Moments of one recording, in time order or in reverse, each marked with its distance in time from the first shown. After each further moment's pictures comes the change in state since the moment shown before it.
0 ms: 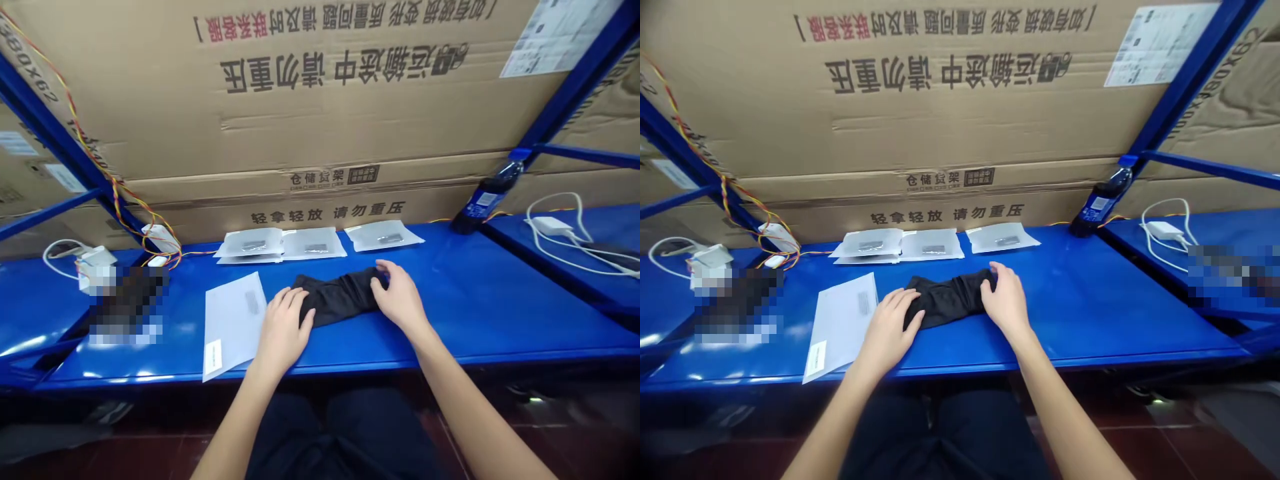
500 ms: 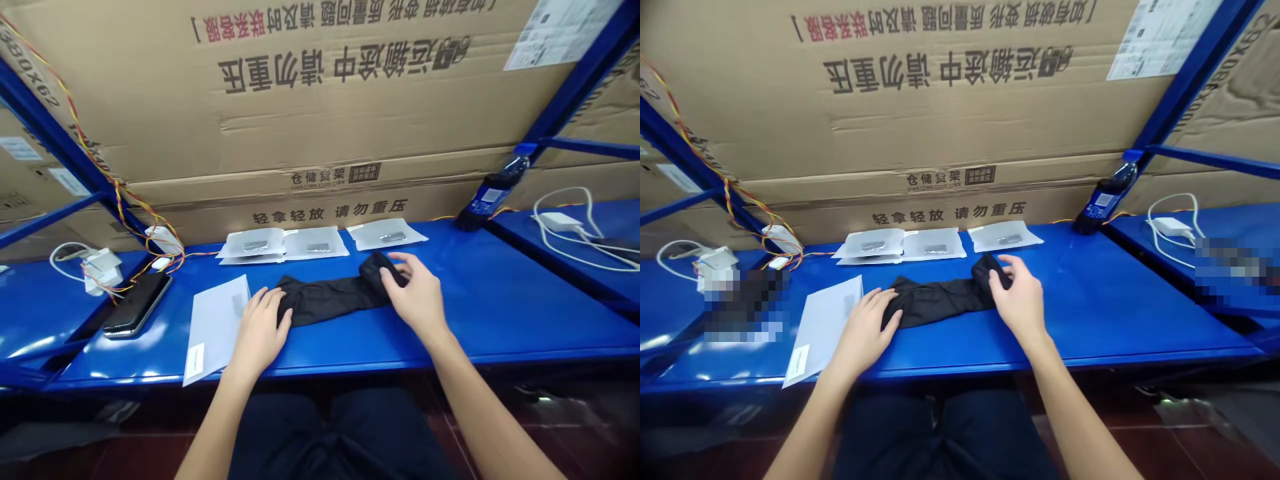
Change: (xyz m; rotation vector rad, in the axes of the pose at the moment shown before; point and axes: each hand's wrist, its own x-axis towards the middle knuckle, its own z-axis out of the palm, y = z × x) left_hand -0.009 -0.032 -0.030 0.165 -0.034 -0.068; right_hand -0.008 0.011 -0.015 -0.221 0.124 -0.210
